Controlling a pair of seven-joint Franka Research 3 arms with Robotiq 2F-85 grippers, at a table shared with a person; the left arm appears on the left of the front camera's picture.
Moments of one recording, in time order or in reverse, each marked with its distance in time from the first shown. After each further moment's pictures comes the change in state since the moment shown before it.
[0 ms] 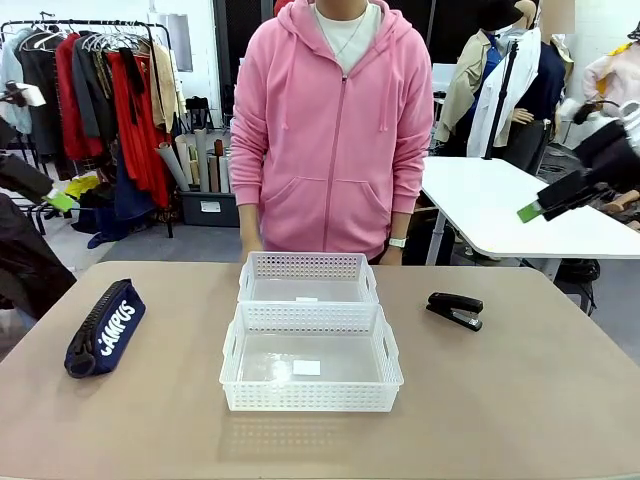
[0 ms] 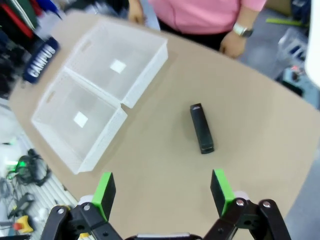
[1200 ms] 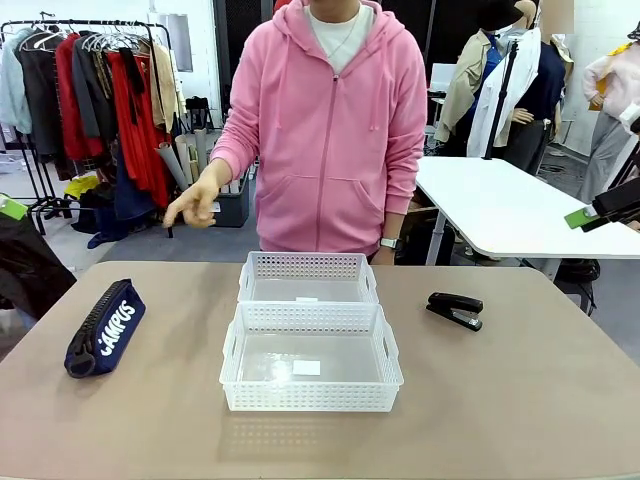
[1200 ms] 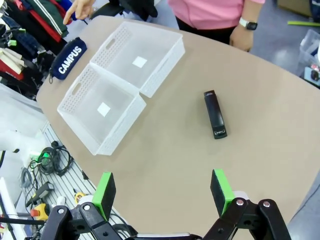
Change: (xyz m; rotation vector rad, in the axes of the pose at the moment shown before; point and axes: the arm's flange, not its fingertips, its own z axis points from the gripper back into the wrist) left arm -0.049 0.023 0.029 -0.085 -0.102 -0.088; right arm -0.045 -0.030 0.033 0.140 -0.036 -0.026
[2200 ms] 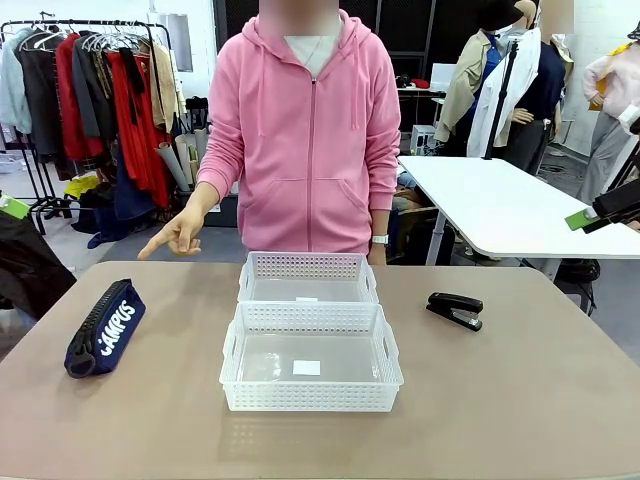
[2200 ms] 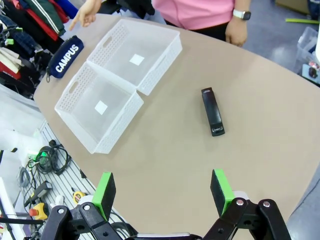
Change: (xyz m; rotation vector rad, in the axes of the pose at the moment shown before) left arm 0.001 -0.001 -0.001 0.008 0.003 0.011; right arm 0.000 0.000 0.000 -0.017 0.013 -0.004
